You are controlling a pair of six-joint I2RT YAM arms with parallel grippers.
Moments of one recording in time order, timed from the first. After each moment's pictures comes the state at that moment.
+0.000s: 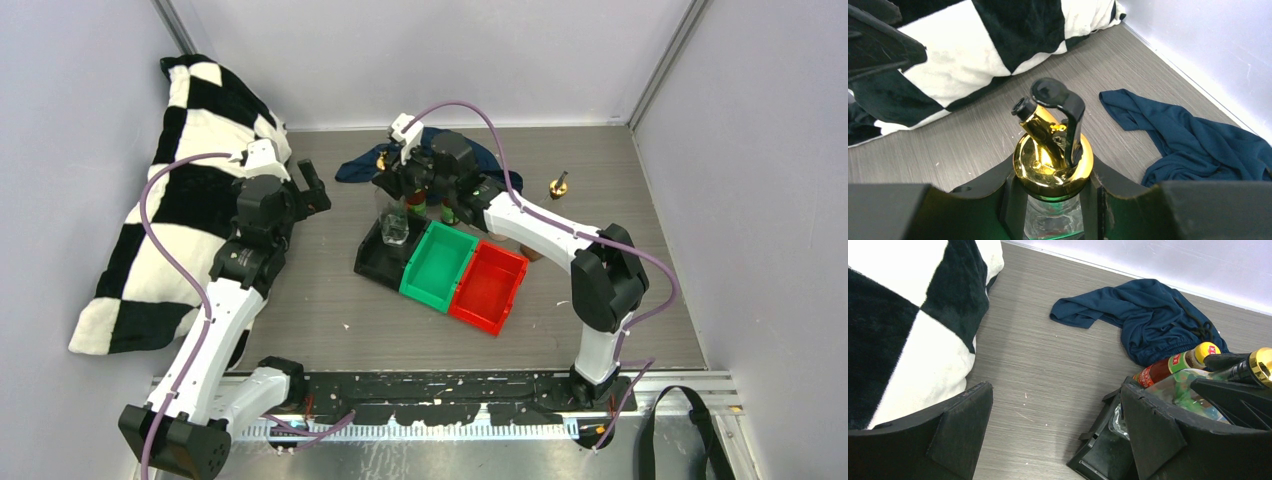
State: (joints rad) left arm -0.25 0.96 1.00 -0.33 -0.33 -0.32; right arm 0.72 1.83 1.48 0.20 -0.32 -0.03
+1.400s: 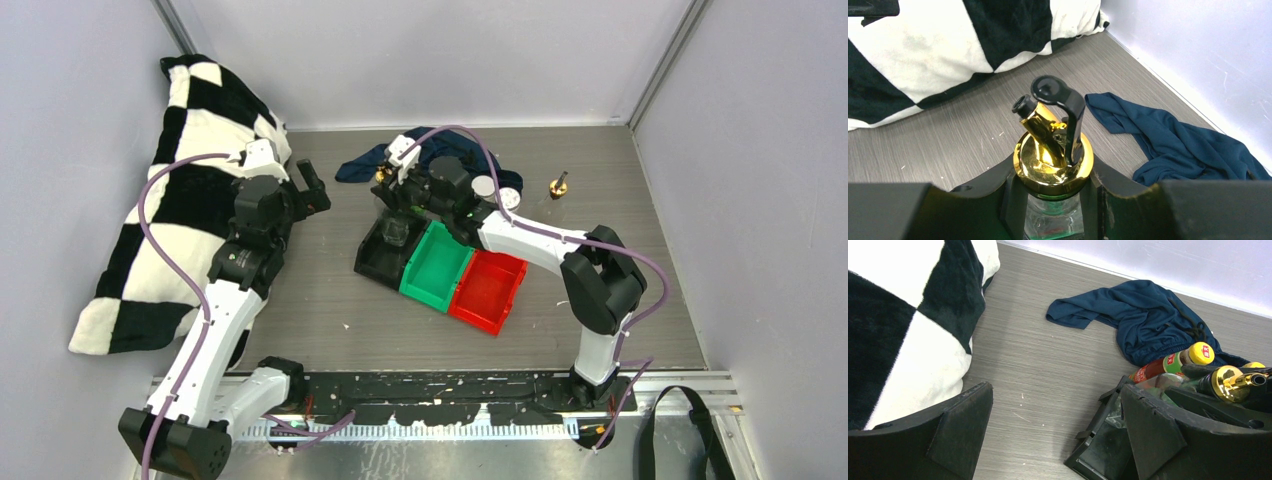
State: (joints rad) left arm -0.24 0.95 1.00 -0.33 -0.30 -0.32; right arm 0.77 1.83 1.32 0.44 -0.21 -0.11
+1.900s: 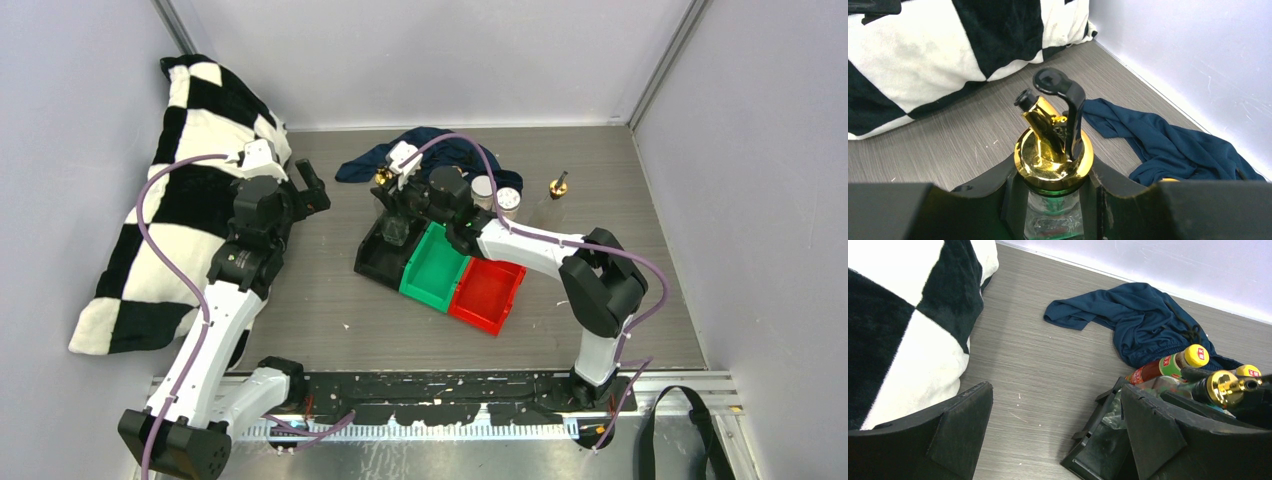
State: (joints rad) left arm -0.24 0.94 1.00 -0.33 -0.30 -0.34; right arm 0.79 1.81 1.24 0.55 -0.12 -0.12
